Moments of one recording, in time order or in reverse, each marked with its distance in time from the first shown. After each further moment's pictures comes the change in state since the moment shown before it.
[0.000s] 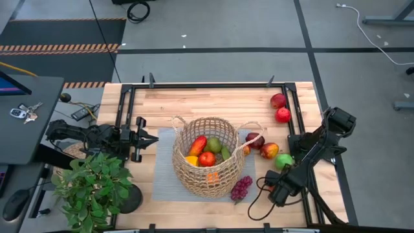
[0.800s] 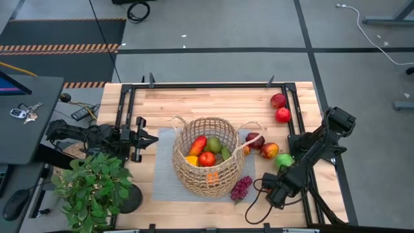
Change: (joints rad) left arm 0.000 0.000 0.000 0.000 0.000 0.000; right arm -0.024 0.000 0.089 -0.033 0.023 -0.113
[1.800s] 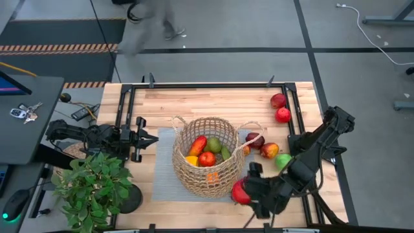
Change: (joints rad) left arm 0.000 0.000 0.000 0.000 0.000 0.000; right arm -0.087 -0.002 0.597 0.021 0.557 -0.641
